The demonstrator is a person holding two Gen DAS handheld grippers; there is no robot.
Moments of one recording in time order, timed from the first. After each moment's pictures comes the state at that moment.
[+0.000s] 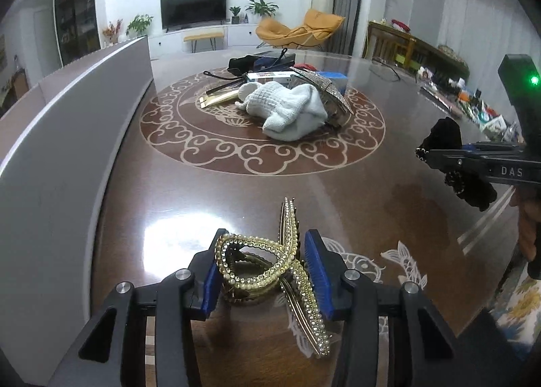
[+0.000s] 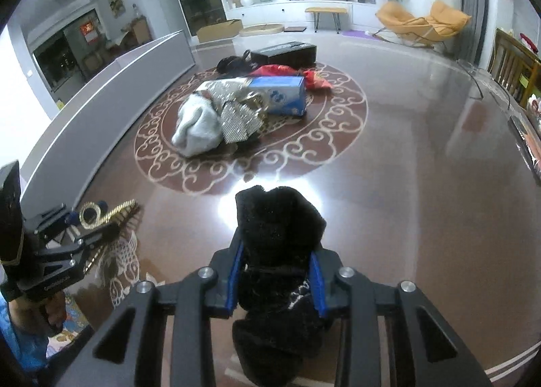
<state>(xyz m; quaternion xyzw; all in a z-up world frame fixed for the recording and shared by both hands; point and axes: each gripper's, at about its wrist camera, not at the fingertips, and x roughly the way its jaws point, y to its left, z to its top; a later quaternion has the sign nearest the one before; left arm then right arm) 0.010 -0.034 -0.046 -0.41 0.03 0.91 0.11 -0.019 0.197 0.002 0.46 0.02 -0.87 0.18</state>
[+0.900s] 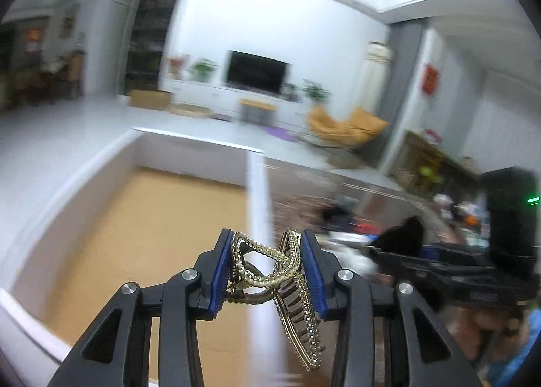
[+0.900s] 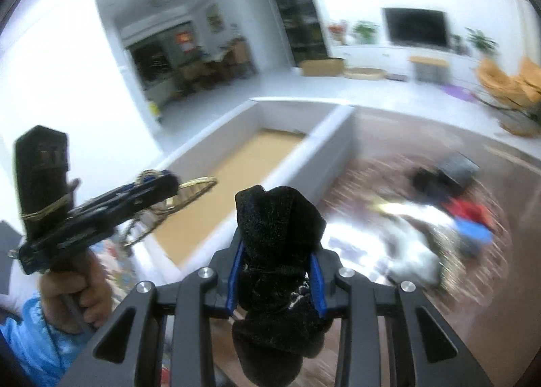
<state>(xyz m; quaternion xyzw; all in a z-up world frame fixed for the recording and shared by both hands) 0.031 -0.229 0.115 -0.27 -0.12 0.96 0.01 -0.014 -0.004 0.136 0.36 0.01 -0.84 0.40</state>
